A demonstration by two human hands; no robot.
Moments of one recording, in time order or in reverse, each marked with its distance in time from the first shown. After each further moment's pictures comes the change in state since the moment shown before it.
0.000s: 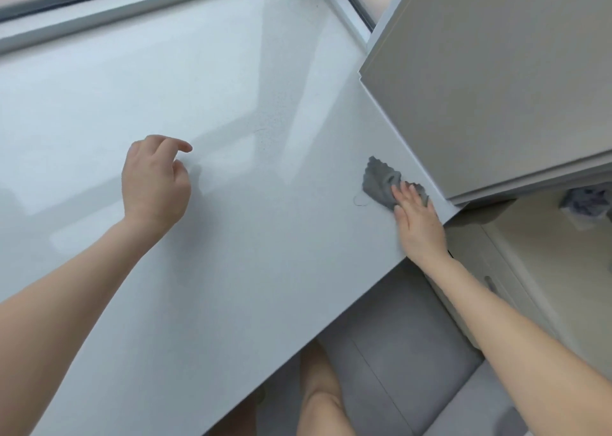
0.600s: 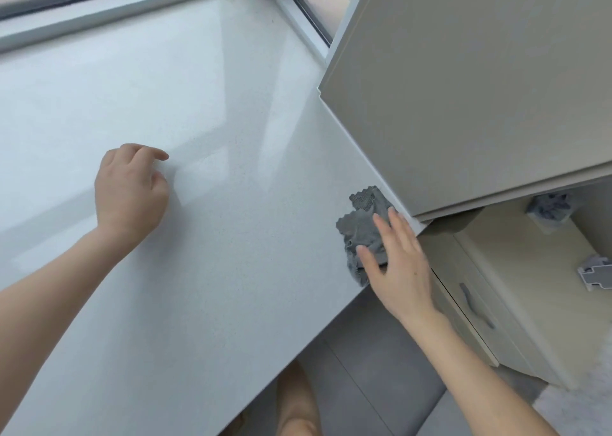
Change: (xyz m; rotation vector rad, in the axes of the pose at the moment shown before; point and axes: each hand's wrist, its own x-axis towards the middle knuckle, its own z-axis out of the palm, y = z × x) left_hand 0.035 0.028 0.032 0.035 -0.031 0.048; right_hand -0.037 0.002 -0.017 -0.066 0.101 -0.010
